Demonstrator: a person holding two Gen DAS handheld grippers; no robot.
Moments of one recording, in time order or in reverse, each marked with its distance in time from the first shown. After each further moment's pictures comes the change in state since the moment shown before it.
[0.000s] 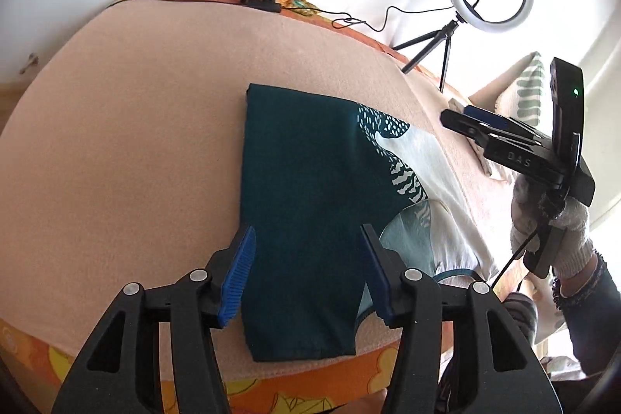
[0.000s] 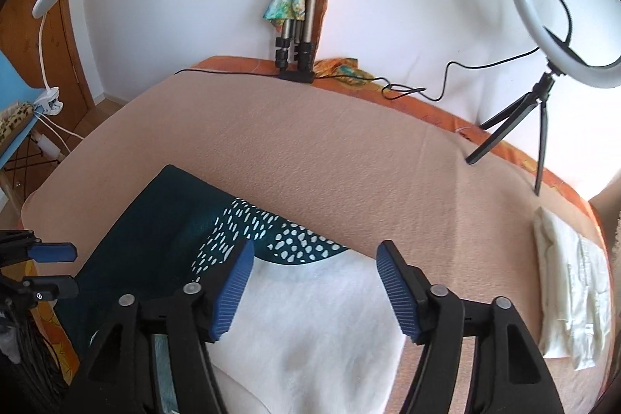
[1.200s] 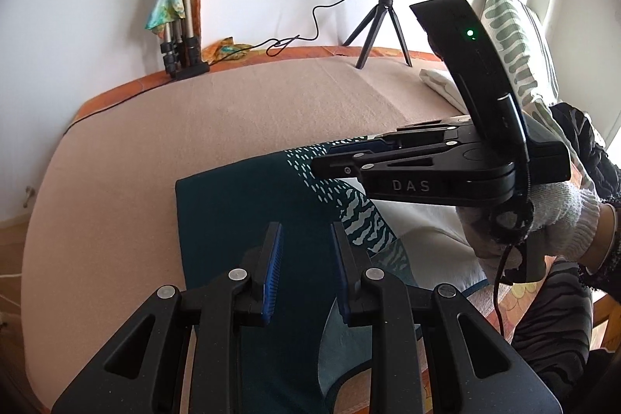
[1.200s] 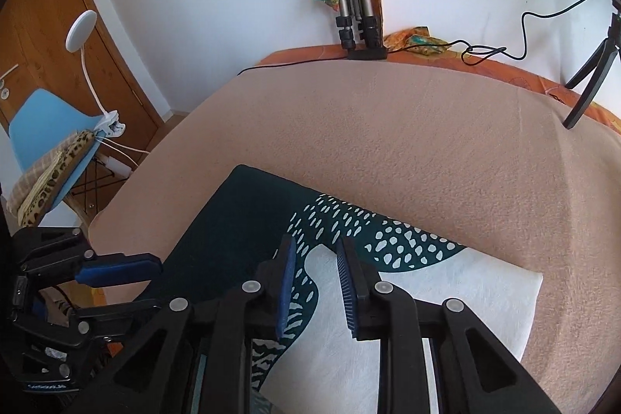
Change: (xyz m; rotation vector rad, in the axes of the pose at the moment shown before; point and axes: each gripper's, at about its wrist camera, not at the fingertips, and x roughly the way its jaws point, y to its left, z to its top) left arm 0.031 -0.088 0.029 0.412 -0.069 0.124; right arm 0.061 0.009 -0.007 0.094 0.043 0.375
